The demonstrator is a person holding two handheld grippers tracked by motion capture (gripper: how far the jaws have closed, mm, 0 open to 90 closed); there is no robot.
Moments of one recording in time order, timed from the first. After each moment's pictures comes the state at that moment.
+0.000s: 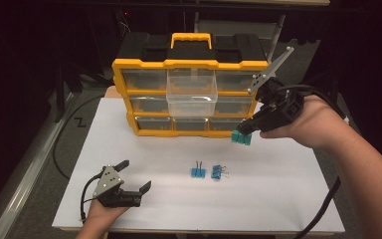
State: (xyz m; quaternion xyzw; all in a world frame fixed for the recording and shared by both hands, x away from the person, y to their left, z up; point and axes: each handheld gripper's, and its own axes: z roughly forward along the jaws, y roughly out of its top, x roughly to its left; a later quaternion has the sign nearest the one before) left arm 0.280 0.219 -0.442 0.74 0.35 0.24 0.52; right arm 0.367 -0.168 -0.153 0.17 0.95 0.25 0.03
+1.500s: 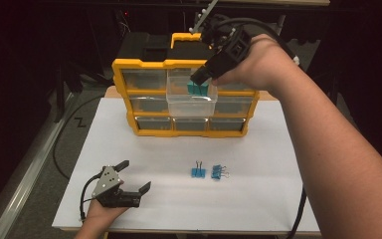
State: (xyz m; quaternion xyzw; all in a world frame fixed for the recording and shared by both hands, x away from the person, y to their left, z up) left arm 0.280 0.221 -0.442 0.75 0.34 0.23 0.52; right arm 0.413 -0.066 -0.079 0.13 0.95 0.27 0.08
